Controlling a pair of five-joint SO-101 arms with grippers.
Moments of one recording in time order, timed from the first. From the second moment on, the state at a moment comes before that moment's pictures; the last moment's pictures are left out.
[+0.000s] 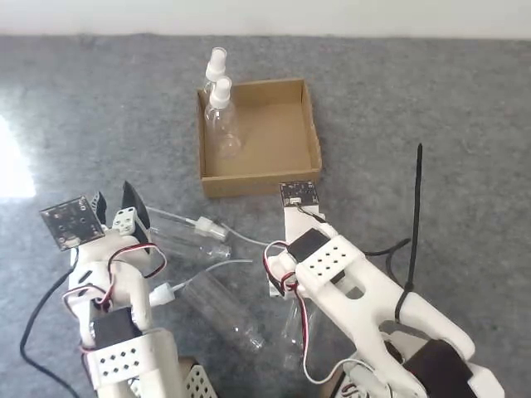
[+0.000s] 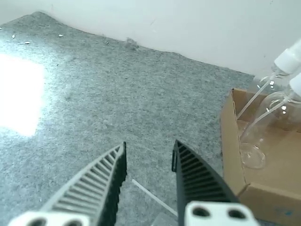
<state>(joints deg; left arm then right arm) -24.0 -89.3 91.1 34.0 10.6 -43.2 -19.3 50.5 63.8 -34.3</state>
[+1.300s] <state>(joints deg) -24.0 -89.3 91.1 34.0 10.6 -16.5 -19.3 33.8 69.9 -42.6</state>
